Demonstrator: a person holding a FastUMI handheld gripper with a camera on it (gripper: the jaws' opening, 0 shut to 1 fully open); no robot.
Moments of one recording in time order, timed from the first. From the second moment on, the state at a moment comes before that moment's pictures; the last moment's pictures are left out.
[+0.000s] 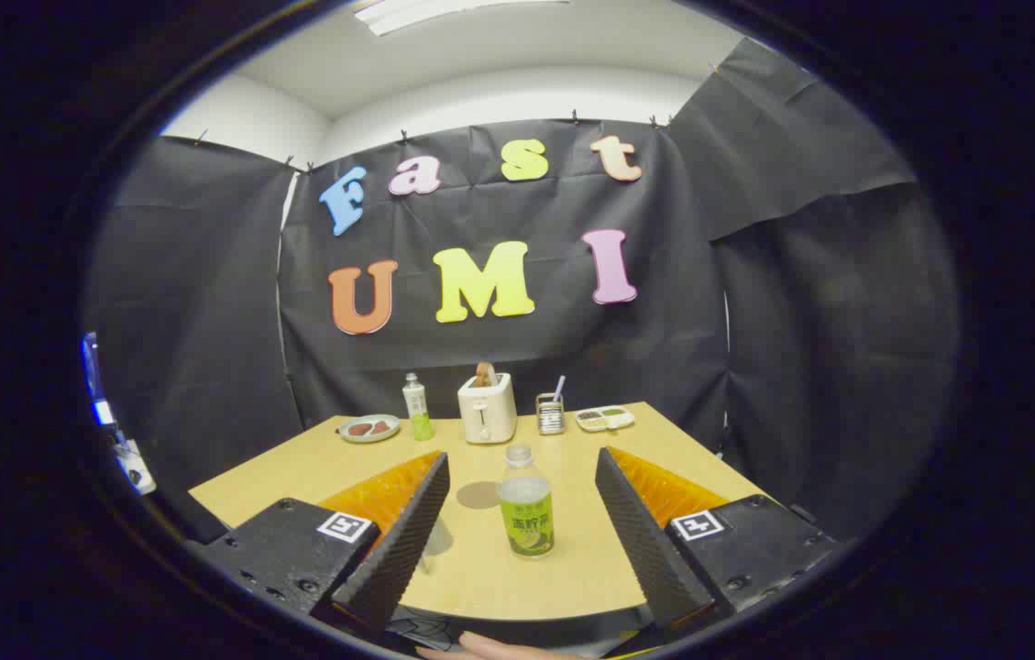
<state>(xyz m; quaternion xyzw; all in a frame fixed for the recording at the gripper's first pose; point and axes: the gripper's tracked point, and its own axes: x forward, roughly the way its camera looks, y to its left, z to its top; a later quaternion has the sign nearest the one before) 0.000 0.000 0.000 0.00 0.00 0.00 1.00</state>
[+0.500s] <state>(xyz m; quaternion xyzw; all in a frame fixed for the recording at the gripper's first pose) -0.035 0.002 0.023 -0.05 -0.02 -0.02 1.00</state>
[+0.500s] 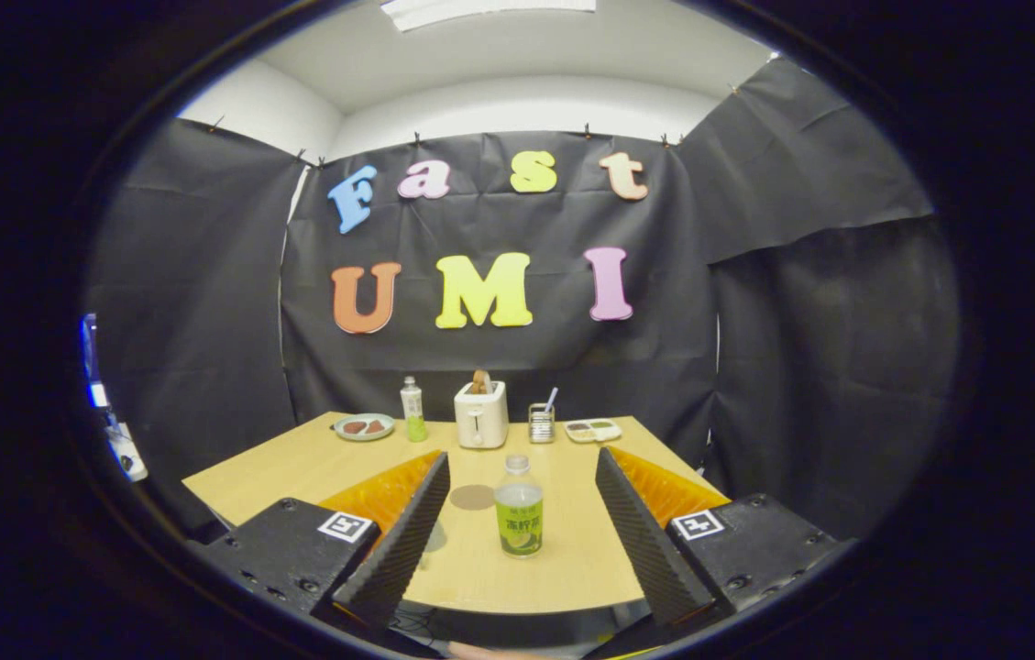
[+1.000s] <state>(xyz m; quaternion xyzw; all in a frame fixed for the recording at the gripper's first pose) -0.042 0.004 0.025 -0.05 -0.02 -0.03 1.00</state>
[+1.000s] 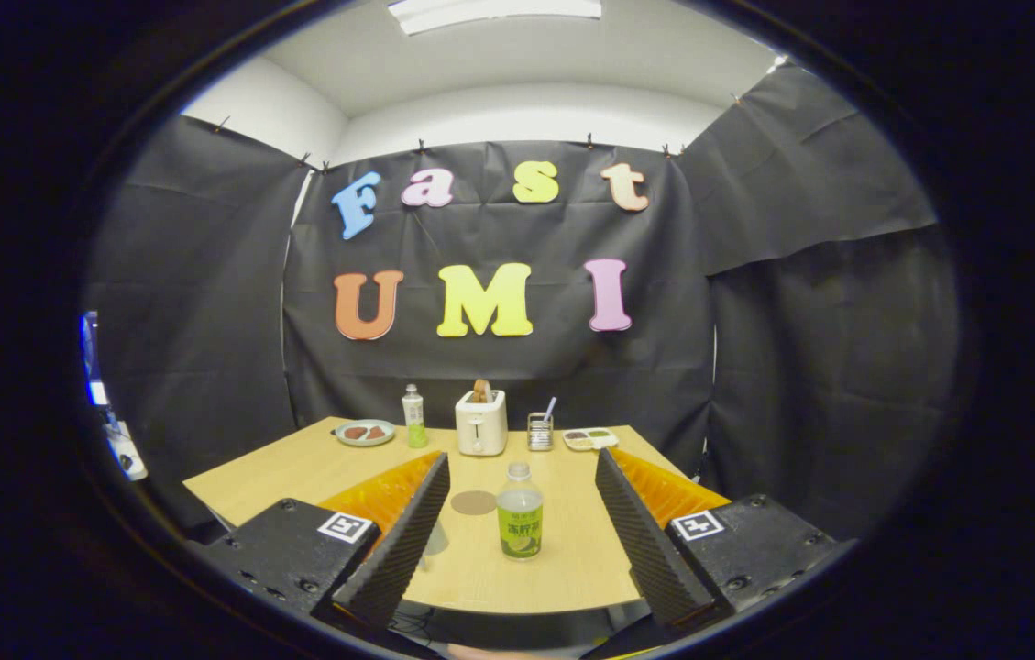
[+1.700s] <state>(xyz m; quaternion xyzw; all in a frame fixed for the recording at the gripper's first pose) 0.021 -0.008 -0.016 -0.05 0.00 -0.03 1.00</state>
